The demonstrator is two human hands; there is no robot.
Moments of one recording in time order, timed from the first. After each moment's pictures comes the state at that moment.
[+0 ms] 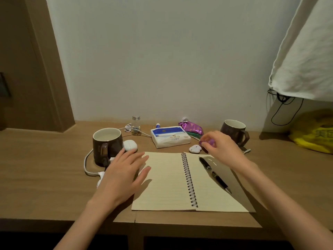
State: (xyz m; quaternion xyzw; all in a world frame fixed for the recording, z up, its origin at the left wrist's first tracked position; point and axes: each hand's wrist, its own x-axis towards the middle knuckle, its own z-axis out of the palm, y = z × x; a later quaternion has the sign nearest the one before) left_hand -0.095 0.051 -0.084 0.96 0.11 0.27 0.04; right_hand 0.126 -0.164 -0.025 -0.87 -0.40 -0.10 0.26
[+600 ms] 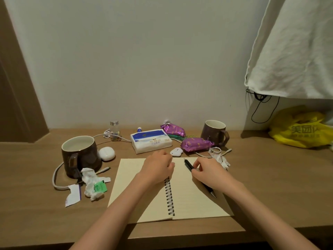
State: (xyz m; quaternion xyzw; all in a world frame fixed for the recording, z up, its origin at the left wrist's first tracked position) left_hand 0.050 -0.024 -0.072 0.99 0.09 0.10 0.10; right_hand 0.119 -0.201 -0.056 -0.93 -0.31 0.05 0.20
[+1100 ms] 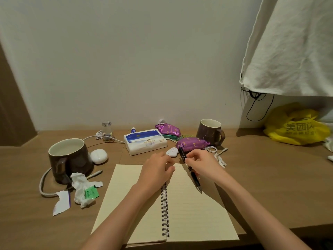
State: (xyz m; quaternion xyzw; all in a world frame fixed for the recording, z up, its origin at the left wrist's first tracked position) left_hand 0.055 -0.035 -0.088 0.95 0.08 0.22 0.19; right_hand 0.135 -0.190 -0.054 -0.88 -0.29 0.06 0.38
